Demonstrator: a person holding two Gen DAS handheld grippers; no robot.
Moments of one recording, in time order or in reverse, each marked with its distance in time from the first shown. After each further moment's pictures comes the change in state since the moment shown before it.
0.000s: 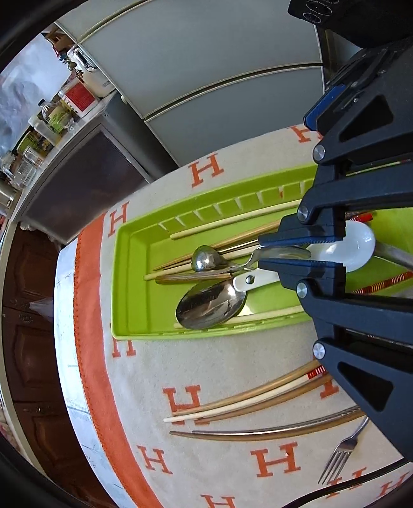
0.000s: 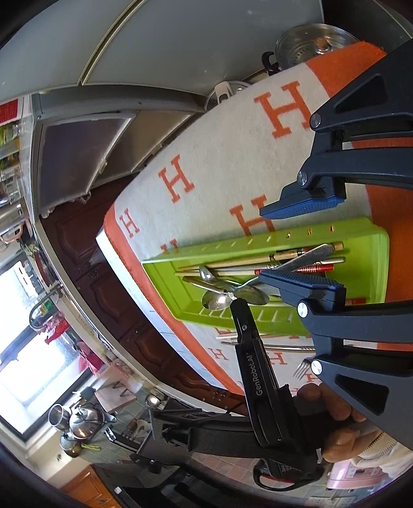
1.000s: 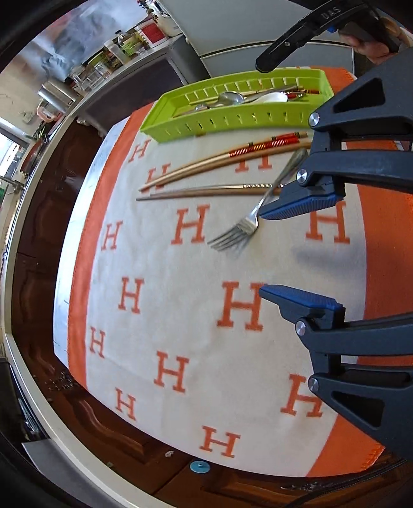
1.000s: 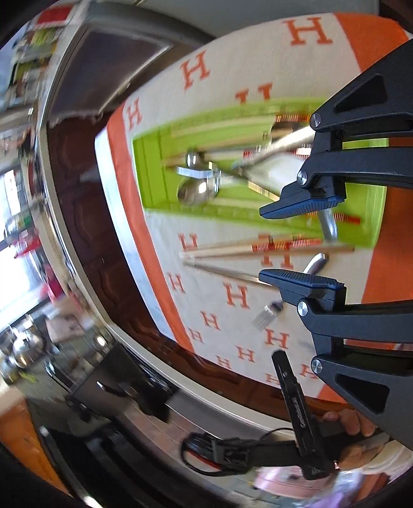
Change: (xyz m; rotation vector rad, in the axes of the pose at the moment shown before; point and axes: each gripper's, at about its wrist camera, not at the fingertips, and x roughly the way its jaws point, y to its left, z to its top) left arm -0.127 0.172 -0.123 -0.314 -0.138 0.227; right arm 0.029 0.153 -0.037 -0.383 0.099 0.163
